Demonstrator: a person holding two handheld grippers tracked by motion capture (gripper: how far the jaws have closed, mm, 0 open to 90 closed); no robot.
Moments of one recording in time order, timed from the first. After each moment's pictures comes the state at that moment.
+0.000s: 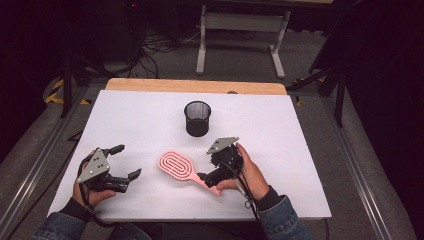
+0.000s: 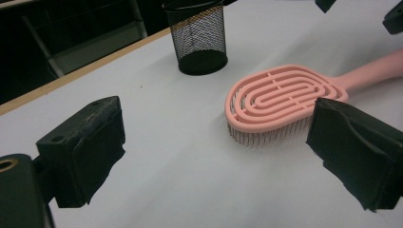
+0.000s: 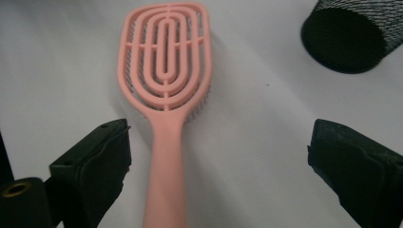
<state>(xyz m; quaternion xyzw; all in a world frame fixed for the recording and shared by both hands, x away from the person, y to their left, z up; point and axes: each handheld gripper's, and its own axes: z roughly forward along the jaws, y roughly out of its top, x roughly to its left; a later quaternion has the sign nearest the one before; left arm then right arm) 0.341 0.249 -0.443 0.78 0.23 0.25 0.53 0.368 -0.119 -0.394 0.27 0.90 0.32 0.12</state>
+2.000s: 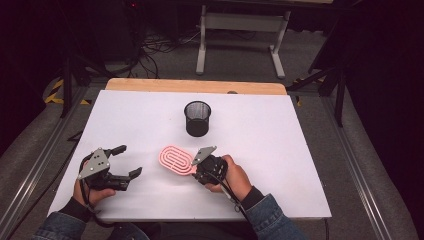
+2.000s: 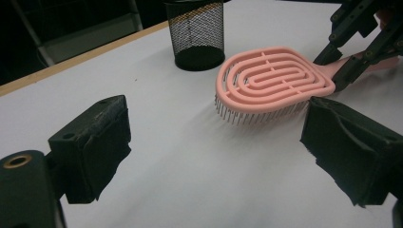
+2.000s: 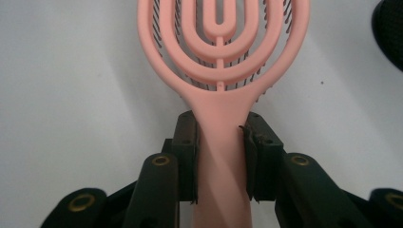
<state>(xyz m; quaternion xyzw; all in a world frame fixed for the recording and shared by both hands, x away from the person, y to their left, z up) 0.344 0.249 -0.443 0.77 0.25 0.23 0.53 0.375 -0.089 -0.434 0.19 0.93 0.28 0.13</state>
